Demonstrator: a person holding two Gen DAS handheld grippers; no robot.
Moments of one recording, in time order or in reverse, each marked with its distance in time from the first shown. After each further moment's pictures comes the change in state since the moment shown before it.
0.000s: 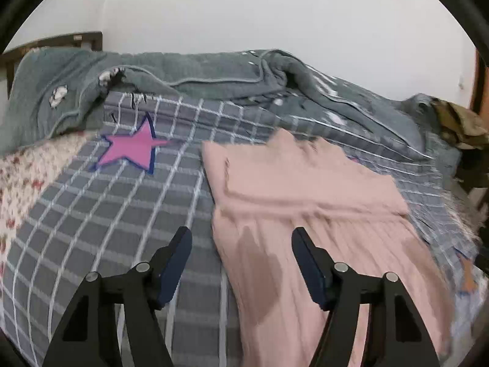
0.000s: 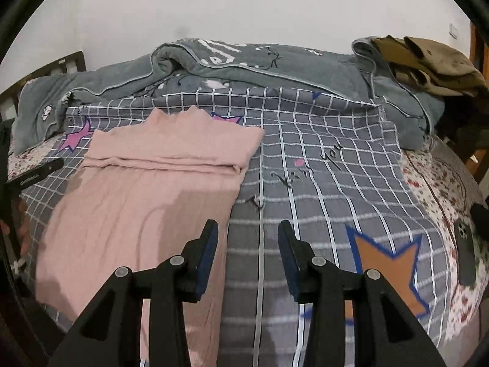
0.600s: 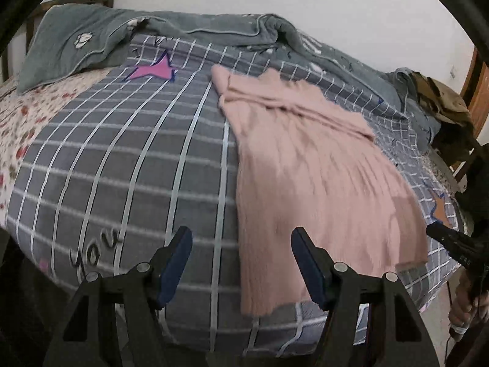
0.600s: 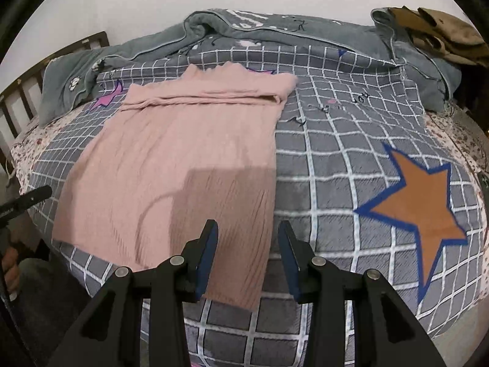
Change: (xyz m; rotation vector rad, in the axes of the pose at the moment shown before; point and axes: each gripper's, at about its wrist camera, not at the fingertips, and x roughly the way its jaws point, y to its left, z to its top) left arm -0.082 0.007 -0.117 -0.054 0.146 -0.048; right arm -0.010 0.028 -0.092 -0.007 0.098 0.136
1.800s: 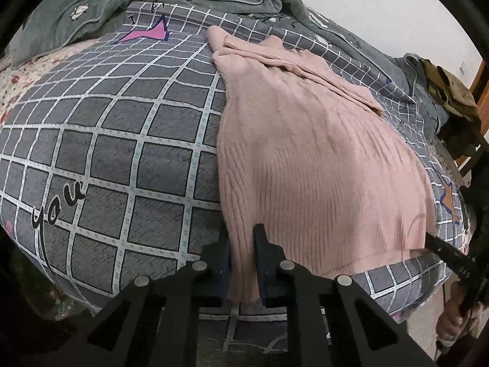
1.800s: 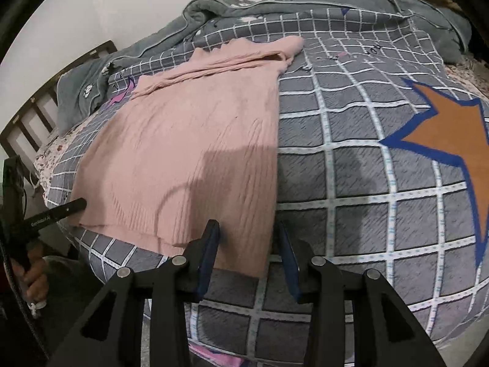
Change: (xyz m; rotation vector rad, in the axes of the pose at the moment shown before) left arm 0.038 -0.013 -0.027 -0.049 0.097 -0.011; right arm 0.033 -0.022 -0.038 0.100 0.052 0.172
